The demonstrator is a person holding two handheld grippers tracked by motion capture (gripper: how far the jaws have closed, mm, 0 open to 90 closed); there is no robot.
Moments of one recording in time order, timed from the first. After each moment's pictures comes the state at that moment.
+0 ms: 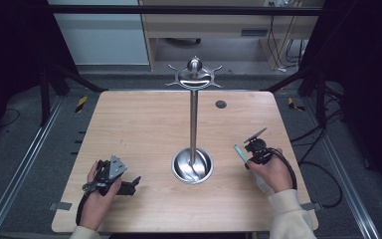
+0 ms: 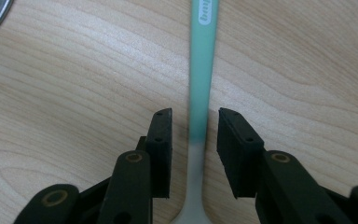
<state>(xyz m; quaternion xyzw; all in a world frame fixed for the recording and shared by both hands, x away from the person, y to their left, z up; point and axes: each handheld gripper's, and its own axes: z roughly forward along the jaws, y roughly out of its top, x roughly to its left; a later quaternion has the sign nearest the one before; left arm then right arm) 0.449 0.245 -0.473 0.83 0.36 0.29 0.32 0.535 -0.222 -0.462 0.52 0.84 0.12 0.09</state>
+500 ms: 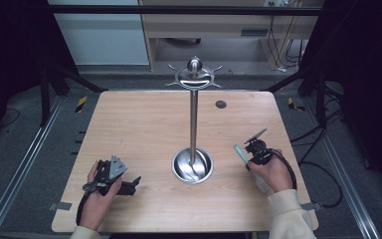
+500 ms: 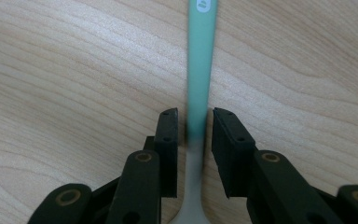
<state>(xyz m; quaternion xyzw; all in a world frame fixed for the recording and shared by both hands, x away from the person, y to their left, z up) 0.449 0.244 -0.473 0.83 0.35 0.29 0.32 0.537 -0.224 -0.468 0.52 0.84 0.12 0.08</state>
